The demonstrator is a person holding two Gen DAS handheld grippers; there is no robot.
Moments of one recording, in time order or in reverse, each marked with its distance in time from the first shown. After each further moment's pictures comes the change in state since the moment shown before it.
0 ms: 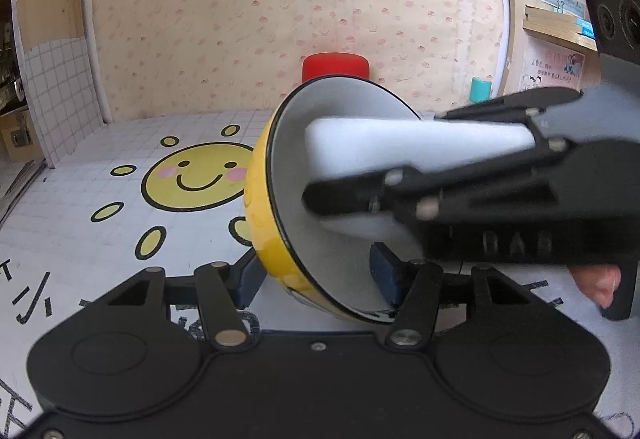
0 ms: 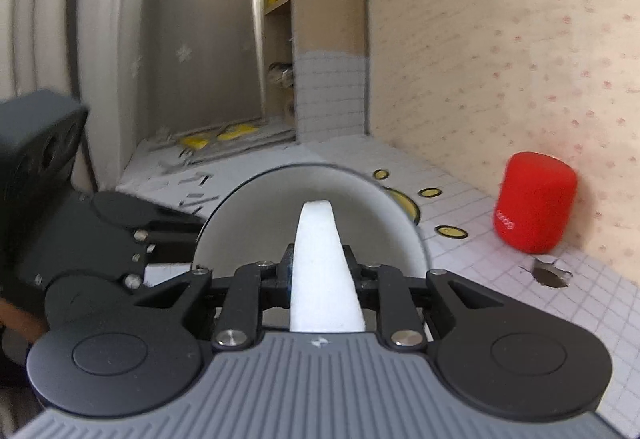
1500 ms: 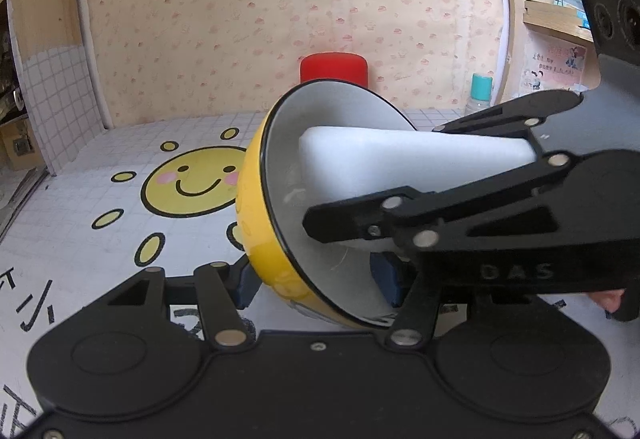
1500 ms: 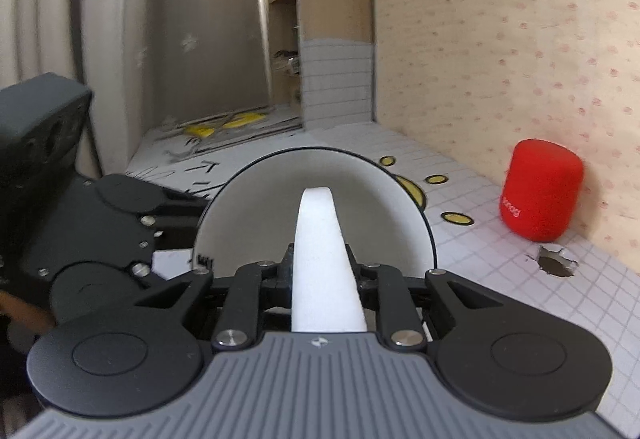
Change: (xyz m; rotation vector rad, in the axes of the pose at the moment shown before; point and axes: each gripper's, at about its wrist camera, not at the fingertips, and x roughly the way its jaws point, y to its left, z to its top) left arm 0.001 -0.008 0.000 0.040 -0.004 0.029; right arm -0.006 -0.005 0.002 -0.002 0.028 0.009
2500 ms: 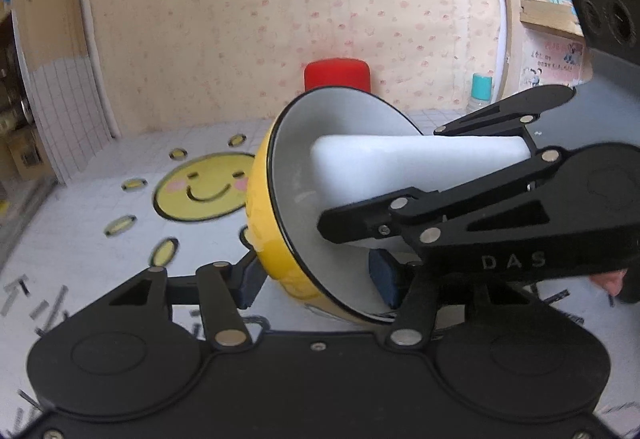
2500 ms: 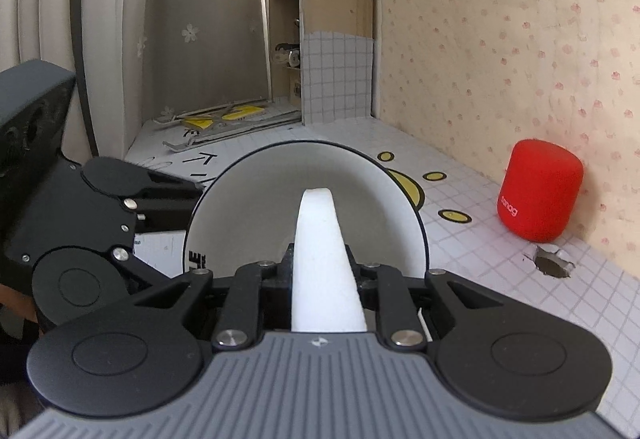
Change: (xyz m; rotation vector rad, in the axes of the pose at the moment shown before) left arm -0.008 -0.004 -0.004 0.077 -0.041 0.048; right arm 0.008 0.003 0.001 -0.009 0.009 -0.019
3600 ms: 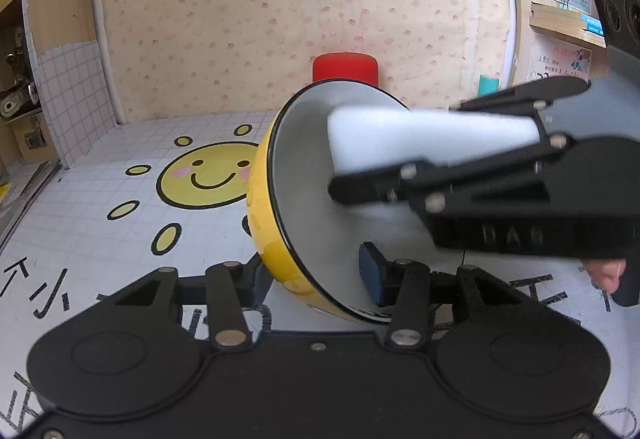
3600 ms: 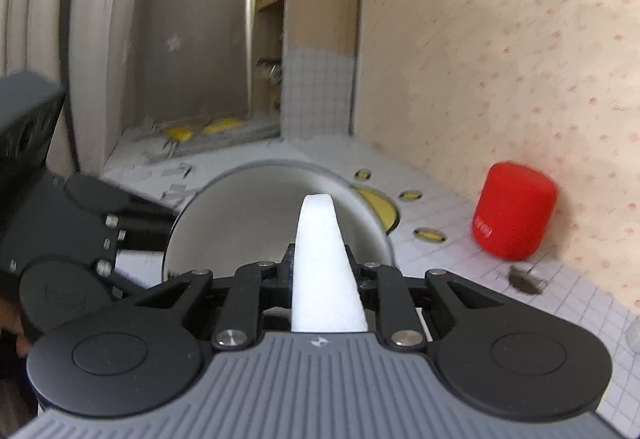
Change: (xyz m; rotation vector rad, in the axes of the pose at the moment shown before) left arm 0.003 0.005 -0.001 -0.093 0.043 -0.022; right arm -0.003 0.001 0.001 -0.020 -0.086 -0.086
